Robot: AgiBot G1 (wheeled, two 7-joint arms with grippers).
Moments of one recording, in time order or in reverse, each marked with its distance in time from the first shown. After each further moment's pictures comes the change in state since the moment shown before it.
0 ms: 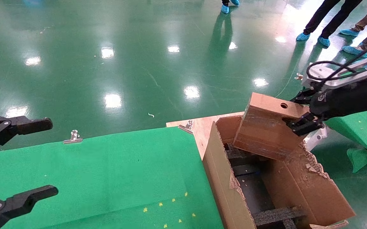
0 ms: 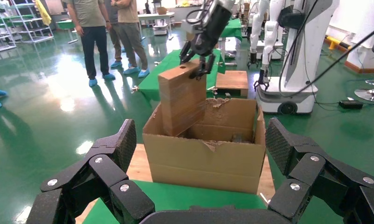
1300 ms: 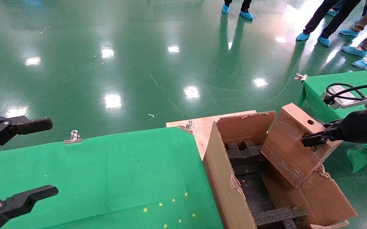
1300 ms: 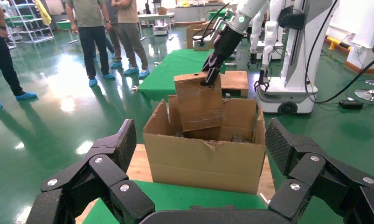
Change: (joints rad) left arm 0.000 0.000 0.000 0.000 -0.001 0.000 0.000; right arm -0.171 0.275 -0.096 0.596 -0.227 0.371 1.028
